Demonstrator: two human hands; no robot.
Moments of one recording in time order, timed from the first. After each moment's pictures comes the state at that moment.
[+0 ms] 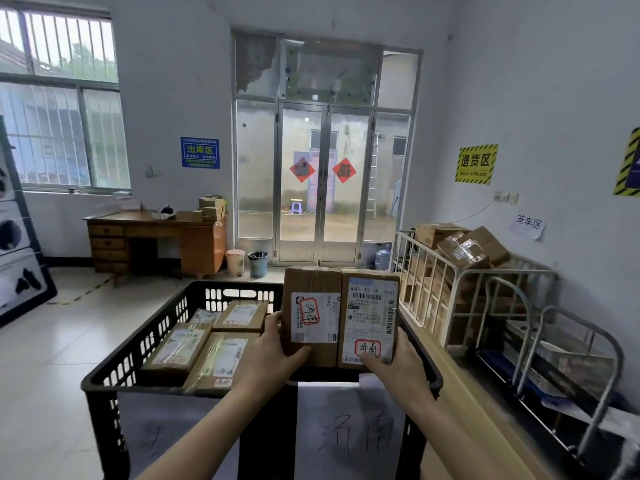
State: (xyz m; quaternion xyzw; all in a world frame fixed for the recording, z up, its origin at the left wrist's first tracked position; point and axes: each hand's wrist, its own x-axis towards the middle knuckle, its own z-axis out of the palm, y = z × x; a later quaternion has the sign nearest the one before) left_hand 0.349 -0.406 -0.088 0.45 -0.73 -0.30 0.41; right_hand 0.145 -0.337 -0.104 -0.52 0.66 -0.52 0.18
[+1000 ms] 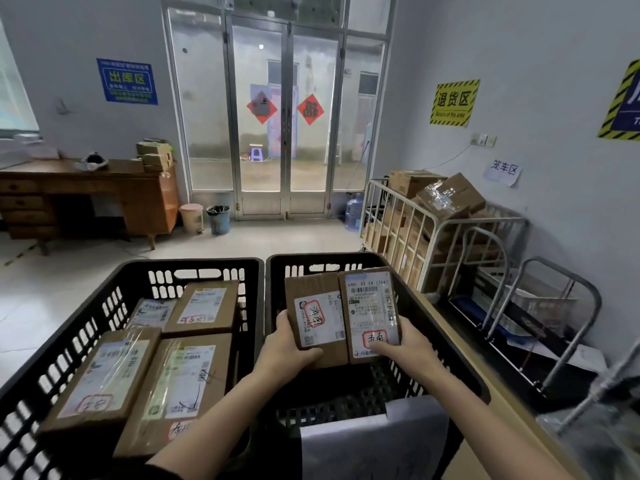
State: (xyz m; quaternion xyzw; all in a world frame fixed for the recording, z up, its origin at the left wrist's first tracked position) left_hand 0.283 -0.578 -0.163 0.45 -0.75 -0.42 0.26; right_hand 0.083 -0.481 -0.153 -0.46 0.75 -0.41 0.26
